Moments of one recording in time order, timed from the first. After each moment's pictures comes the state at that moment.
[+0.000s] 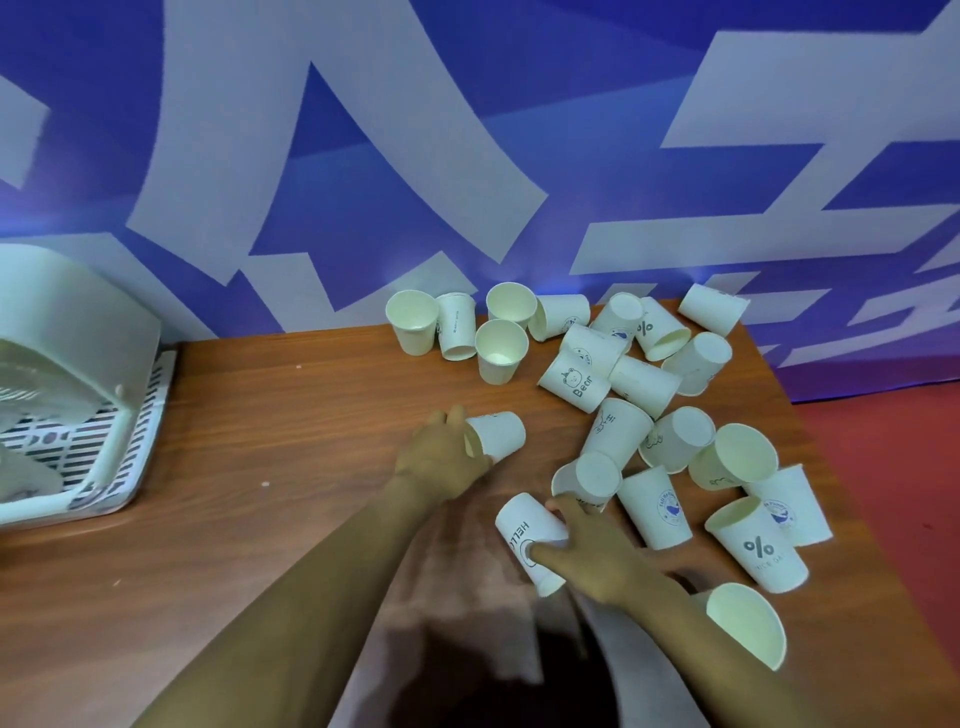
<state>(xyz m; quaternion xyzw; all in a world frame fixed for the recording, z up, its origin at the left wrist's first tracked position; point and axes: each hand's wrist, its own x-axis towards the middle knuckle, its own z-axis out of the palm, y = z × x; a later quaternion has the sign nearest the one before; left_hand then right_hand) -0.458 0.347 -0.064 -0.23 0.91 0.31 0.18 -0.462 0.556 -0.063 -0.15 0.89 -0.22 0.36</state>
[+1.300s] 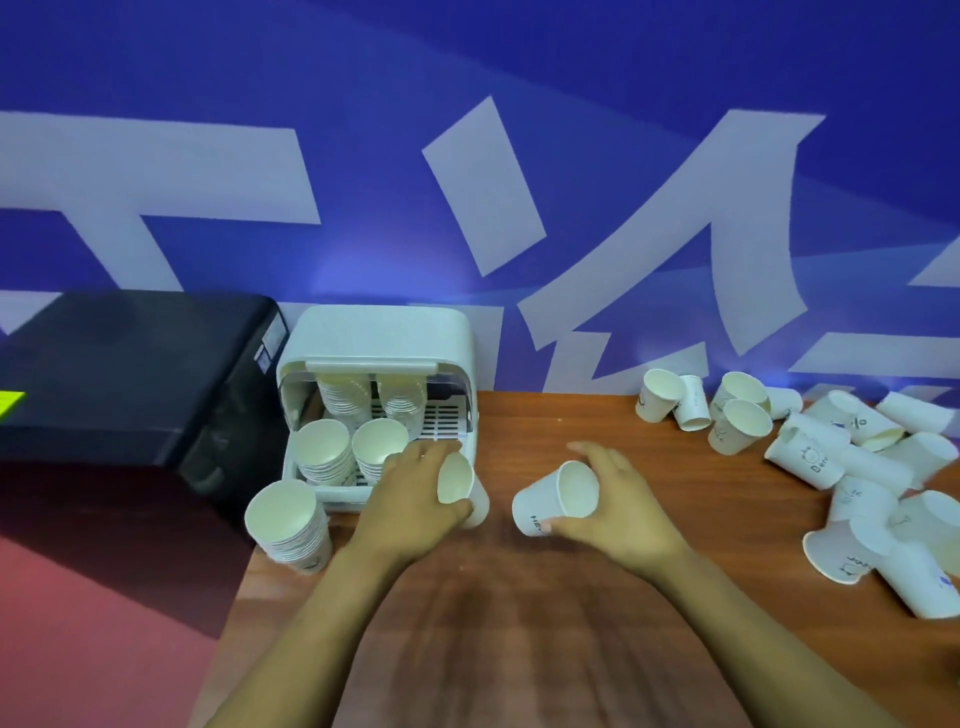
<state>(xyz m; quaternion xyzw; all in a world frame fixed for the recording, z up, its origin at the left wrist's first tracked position) -0.151 0.057 0.043 -0.25 0.91 0.32 -0.03 -0.280 0.258 0.045 -0.30 0.88 -0.33 0.17</state>
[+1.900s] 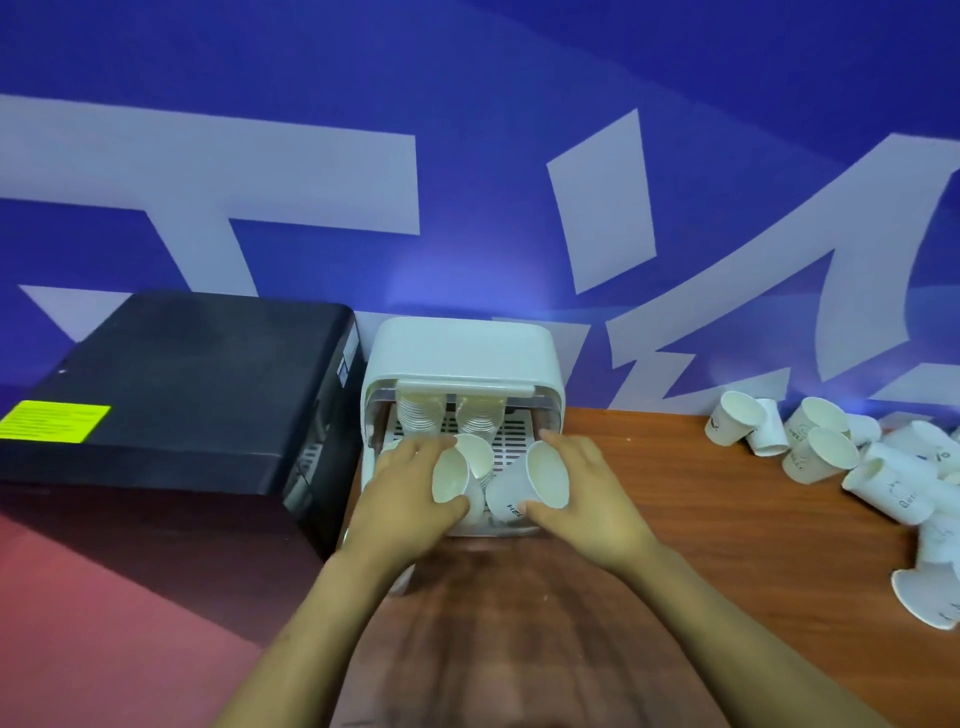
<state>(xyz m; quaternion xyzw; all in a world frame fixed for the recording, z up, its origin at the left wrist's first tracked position) -0.104 -0.061 0.053 -0.26 0.90 0.33 -0.06 -0.234 0.109 0.046 -0.36 0.86 -0.32 0.15</state>
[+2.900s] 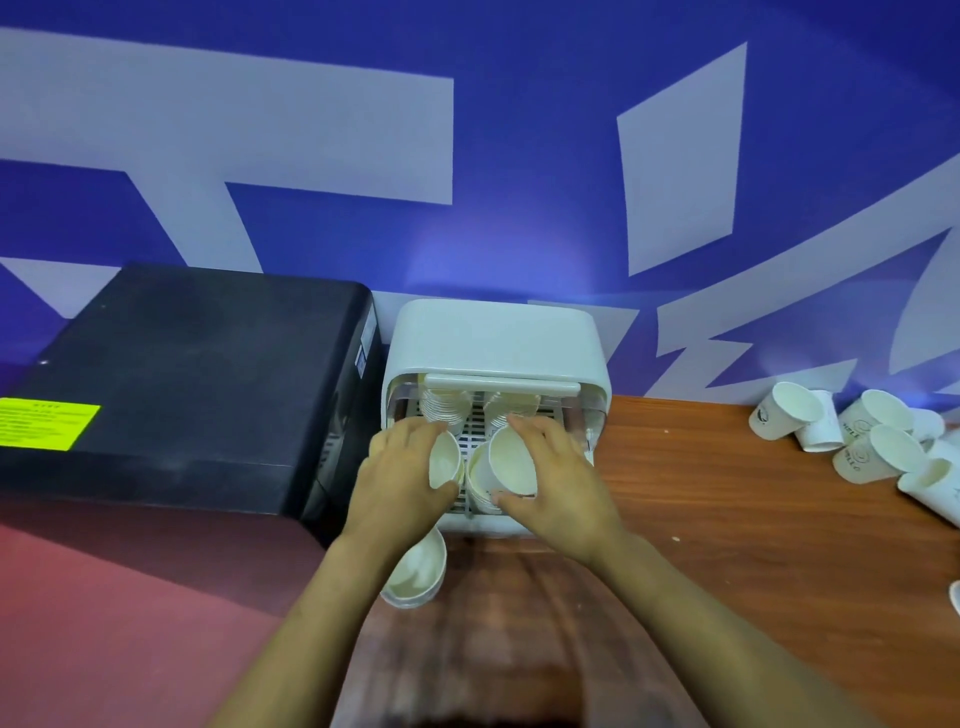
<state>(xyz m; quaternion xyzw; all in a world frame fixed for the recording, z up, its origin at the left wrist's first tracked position) -0.119 -0.121 0.013 -0.29 0.92 0.27 -0.04 -0.238 0.030 0.009 -0.43 0.86 -0.24 0.12</state>
